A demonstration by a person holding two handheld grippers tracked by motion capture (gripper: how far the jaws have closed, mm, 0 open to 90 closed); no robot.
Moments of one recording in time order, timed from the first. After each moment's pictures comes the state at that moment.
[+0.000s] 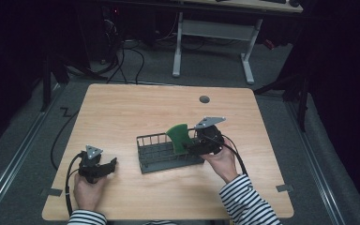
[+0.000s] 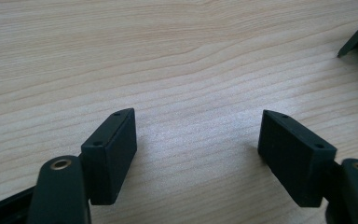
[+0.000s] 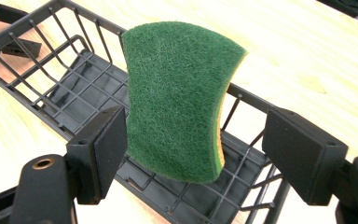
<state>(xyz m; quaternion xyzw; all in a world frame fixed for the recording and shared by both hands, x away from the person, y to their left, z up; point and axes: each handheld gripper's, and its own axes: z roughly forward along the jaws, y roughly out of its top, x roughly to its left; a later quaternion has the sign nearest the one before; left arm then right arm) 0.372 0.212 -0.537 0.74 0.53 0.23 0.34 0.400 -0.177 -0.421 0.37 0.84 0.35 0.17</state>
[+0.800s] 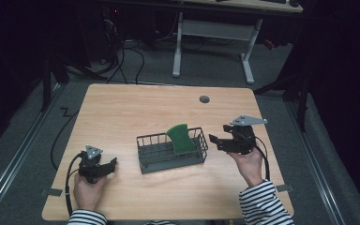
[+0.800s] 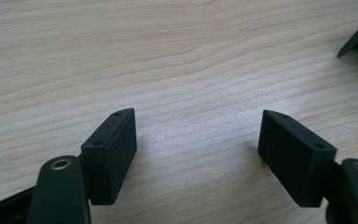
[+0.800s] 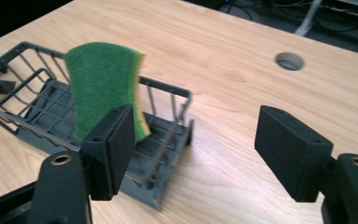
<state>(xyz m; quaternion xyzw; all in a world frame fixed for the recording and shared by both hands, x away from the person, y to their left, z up) 0.372 0.212 -0.537 0.75 0.53 0.23 0.34 0.378 -0.258 -0.397 0.44 0.78 0.40 0.20</state>
